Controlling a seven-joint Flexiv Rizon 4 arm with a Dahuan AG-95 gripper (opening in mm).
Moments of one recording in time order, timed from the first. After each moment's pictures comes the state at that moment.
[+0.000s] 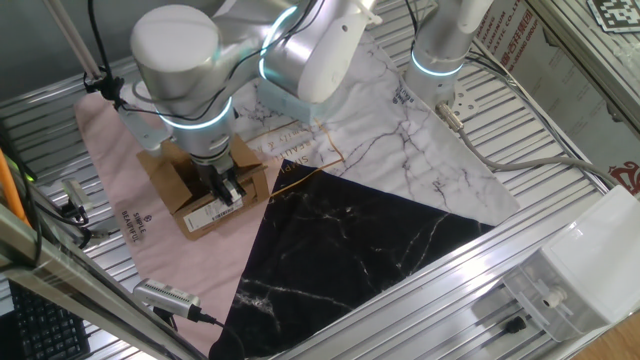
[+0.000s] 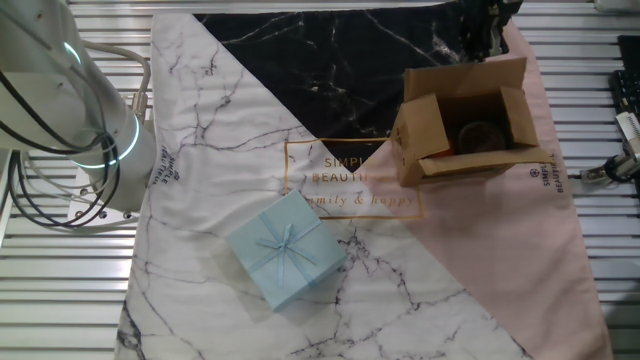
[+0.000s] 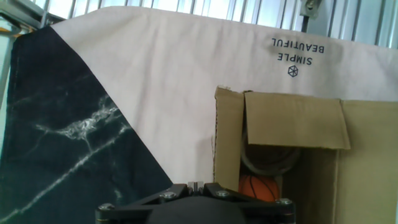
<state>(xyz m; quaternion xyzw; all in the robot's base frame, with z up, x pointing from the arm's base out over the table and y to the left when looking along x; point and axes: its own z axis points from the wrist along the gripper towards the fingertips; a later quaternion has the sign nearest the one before) 0.603 0.129 0.181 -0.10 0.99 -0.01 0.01</state>
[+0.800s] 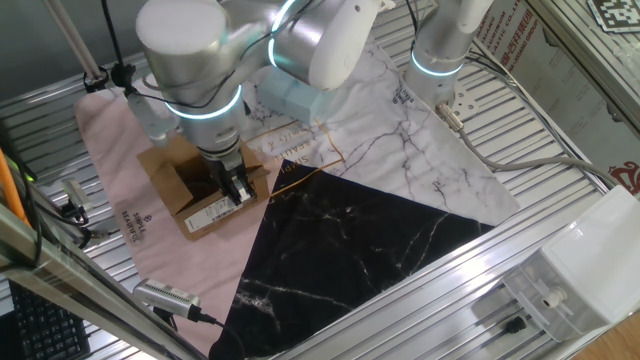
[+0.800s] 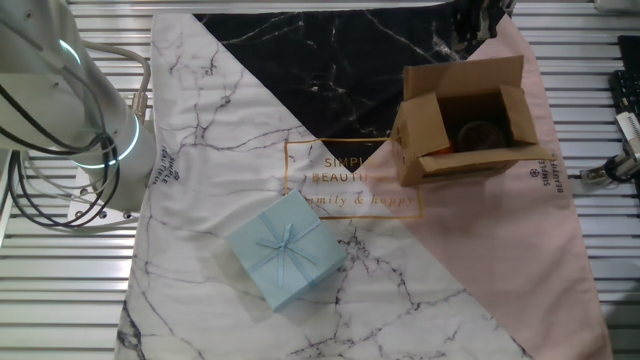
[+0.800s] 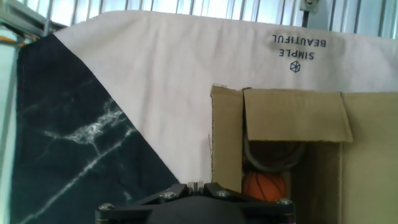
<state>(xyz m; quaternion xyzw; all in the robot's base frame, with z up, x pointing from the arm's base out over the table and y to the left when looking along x) 0.585 0.149 0.200 -0.07 1.00 0.01 0.01</state>
